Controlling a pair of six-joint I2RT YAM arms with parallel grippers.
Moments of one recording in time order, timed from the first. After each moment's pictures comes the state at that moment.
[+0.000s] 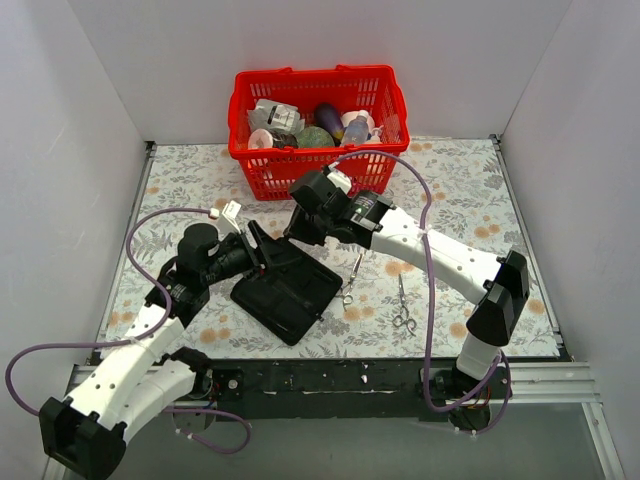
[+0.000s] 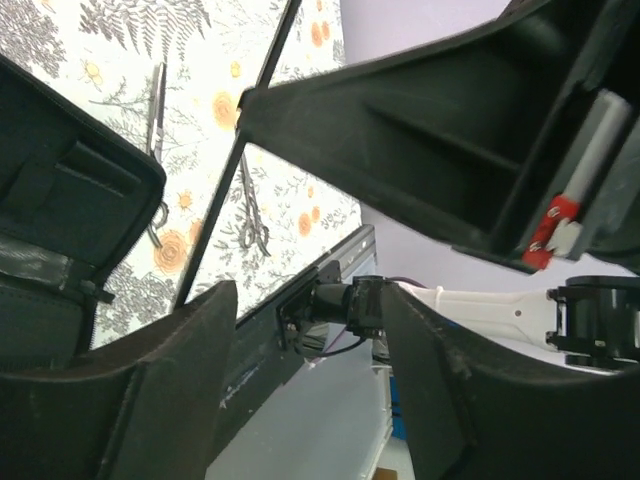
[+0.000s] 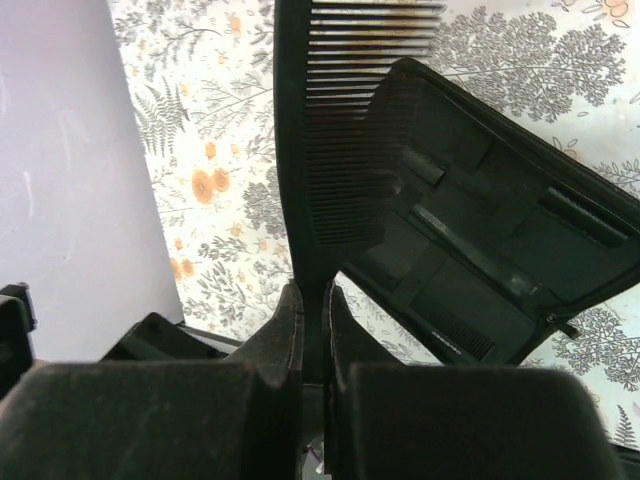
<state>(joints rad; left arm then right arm) -0.45 0.81 0.68 -0.20 0.48 -1.03 1.03 1.73 1.72 -0.80 0.23 1.23</state>
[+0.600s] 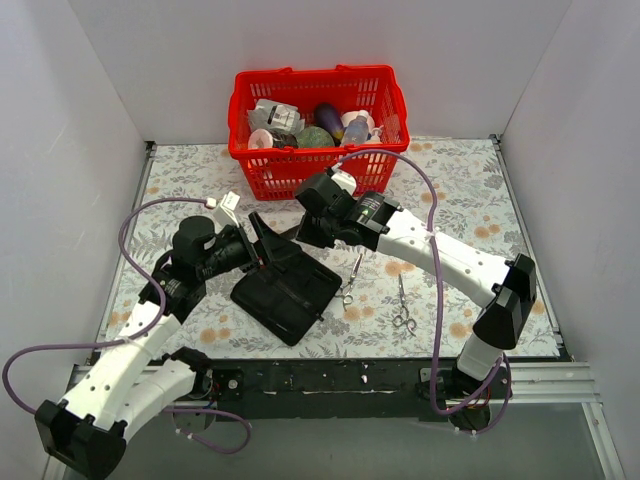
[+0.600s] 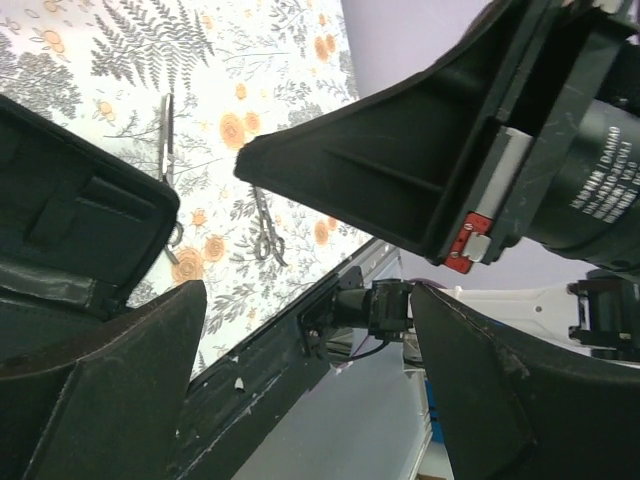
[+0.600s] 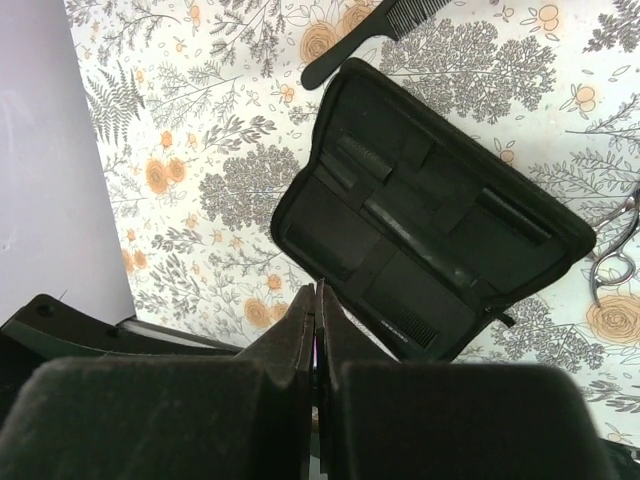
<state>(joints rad) -0.45 0.81 0.77 -0.27 0.47 -0.93 1.02 1.69 1.70 -0.86 0.25 1.15</state>
